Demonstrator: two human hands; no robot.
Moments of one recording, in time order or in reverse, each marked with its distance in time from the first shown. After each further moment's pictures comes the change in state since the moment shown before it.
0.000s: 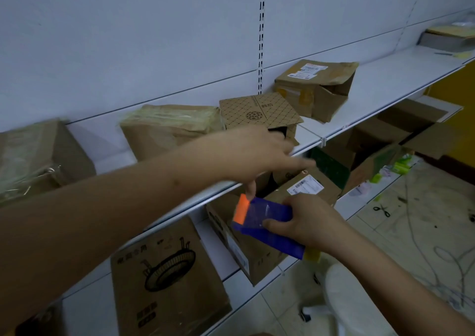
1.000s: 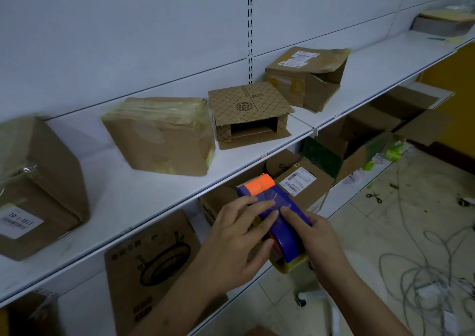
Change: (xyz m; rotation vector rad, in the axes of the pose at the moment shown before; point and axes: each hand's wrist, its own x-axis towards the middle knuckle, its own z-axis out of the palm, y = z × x) left_hand -0.039 0.154 0.130 -0.589 0.725 -0.426; right_hand -0.037 0.023 0.046 1.118 0.177 0.317
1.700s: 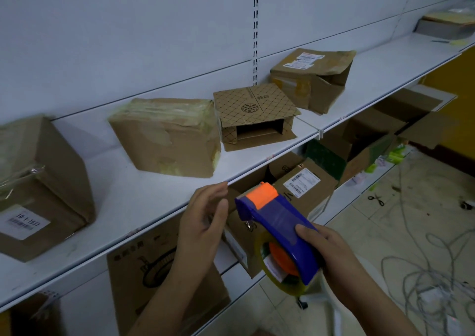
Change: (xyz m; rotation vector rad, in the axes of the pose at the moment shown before) left_hand -0.003 -0.022 -0.034 -0.780 0.305 -0.667; right_hand -0.012 0.007 -0.014 0.176 -0.229 0.031
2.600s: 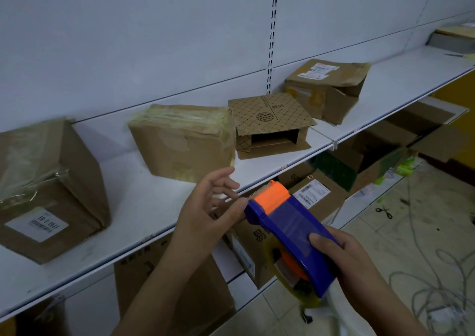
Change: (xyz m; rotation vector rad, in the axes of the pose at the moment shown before) left_hand 0.026 0.027 -0.031 -0.079 -0.108 0.103; right_hand -0.001 -0.017 0.010 -0.134 -0.065 -0.119
